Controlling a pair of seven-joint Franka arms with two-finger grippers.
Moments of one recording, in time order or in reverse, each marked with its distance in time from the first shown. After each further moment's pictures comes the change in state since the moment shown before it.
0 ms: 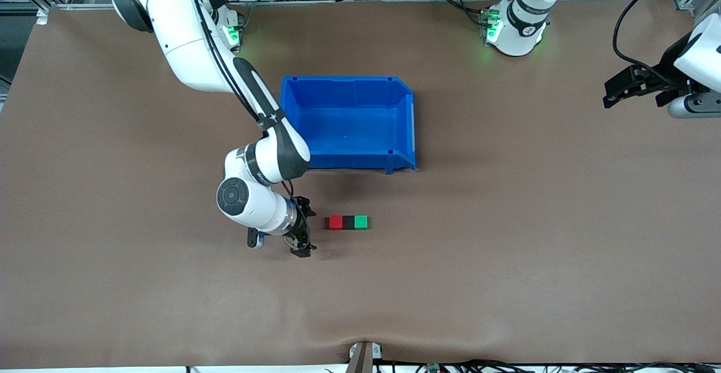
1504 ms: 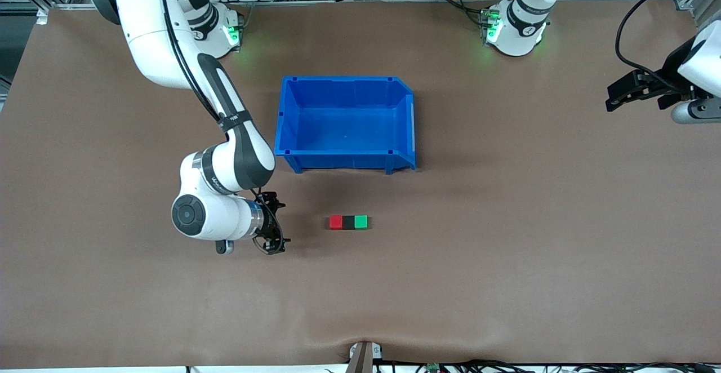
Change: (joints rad) left arm 0.006 0.011 0.007 0.006 0.000 -0.002 0.000; right arm -0.097 -0.064 -0.010 0.053 -0.012 -0.304 -0.139
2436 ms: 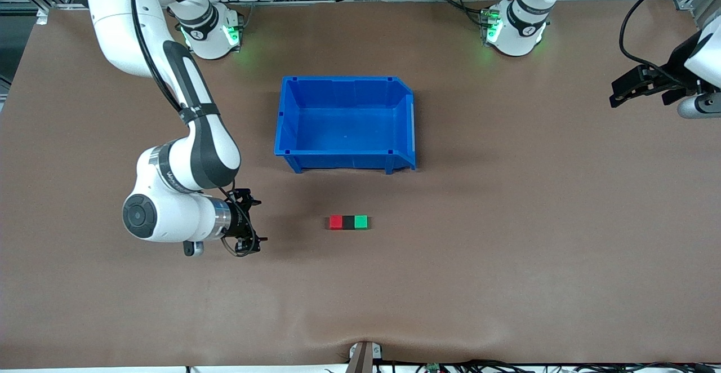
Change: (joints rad) left arm 0.005 -0.016 0.002 0.001 0.000 -0.020 0.000; right arm -0.075 -0.071 -0.002 0.002 0.000 -0.123 -0.095
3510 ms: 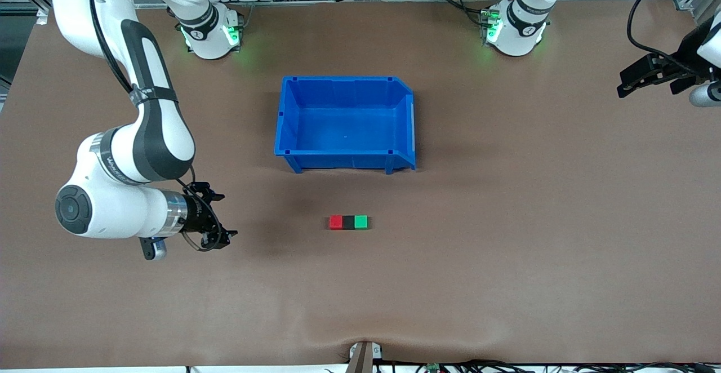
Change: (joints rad) left arm 0.019 -0.019 -0.008 0.000 0.000 -0.029 0.000; right arm -0.077 -0.090 -0.003 0.009 -0.041 -0.129 -0.253
